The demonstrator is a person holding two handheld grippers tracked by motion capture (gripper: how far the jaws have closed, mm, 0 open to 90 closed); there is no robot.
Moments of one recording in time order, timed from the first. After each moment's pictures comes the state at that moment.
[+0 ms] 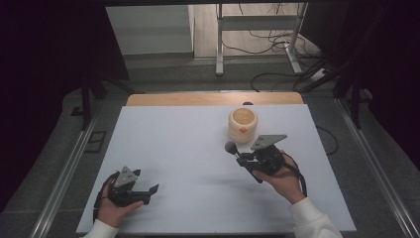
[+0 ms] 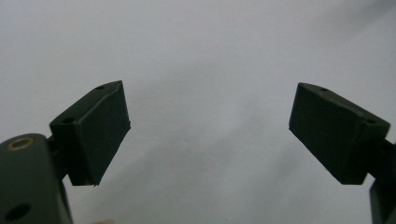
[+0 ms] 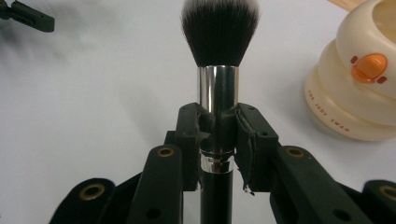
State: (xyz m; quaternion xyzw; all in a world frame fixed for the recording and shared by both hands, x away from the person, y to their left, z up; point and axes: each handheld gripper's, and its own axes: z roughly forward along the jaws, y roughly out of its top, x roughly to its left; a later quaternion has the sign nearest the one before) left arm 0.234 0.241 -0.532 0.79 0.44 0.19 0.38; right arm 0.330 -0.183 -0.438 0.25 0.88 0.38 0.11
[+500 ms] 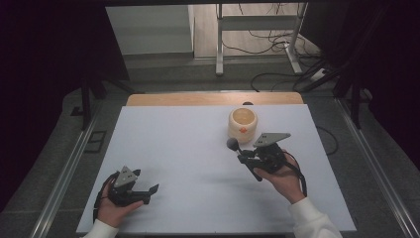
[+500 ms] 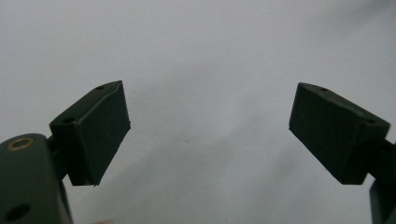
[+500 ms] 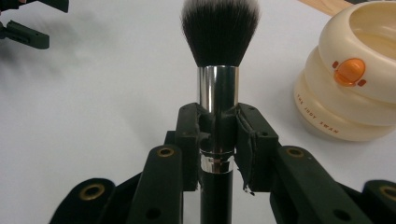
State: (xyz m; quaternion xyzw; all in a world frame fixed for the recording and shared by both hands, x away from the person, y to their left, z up) left arm 0.234 0.241 -0.531 0.79 0.44 0.19 0.38; right arm 0.332 -0.187 -0.435 0.27 0.87 0.40 0.12
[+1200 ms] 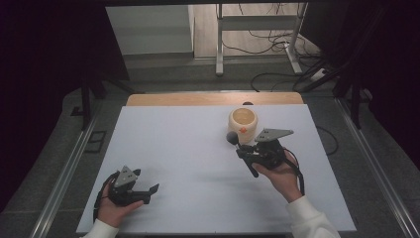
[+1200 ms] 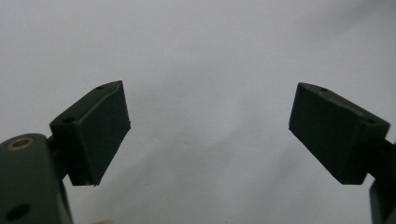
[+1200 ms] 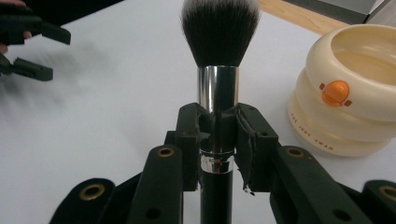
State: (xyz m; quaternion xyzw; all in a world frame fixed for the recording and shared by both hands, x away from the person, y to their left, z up) left arm 0.234 0.241 -0.531 0.79 0.44 0.19 0.38; right arm 0.336 -0.185 -0.428 0.29 0.85 0.43 0.12
